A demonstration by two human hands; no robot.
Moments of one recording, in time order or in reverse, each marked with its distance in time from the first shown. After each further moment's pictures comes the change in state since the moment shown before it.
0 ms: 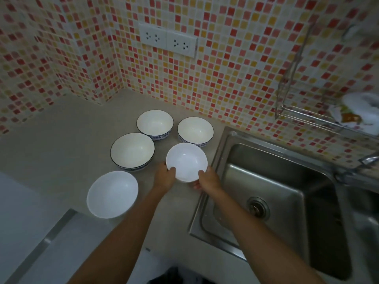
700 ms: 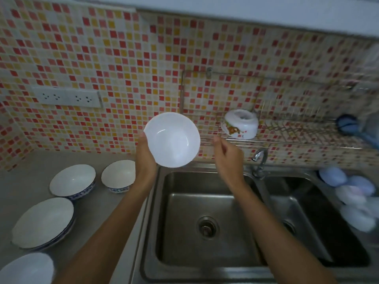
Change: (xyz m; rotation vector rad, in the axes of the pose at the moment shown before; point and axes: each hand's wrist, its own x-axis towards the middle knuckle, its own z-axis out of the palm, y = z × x) left_hand -0.073 0.208 0.125 -0.623 -0.251 0.447; right_hand -0.083 -0.041 -0.276 0.066 0.770 -0.663
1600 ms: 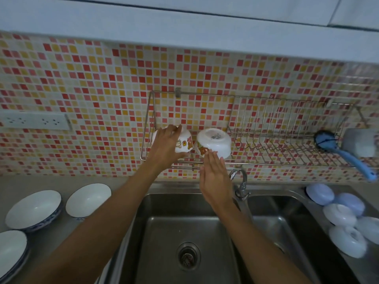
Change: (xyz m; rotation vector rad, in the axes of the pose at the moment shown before) left_hand 0.074 -0.022 0.149 1.463 -0.361 0.803; right_hand 0.053 0.108 -0.032 -0.743 0.012 -0.373
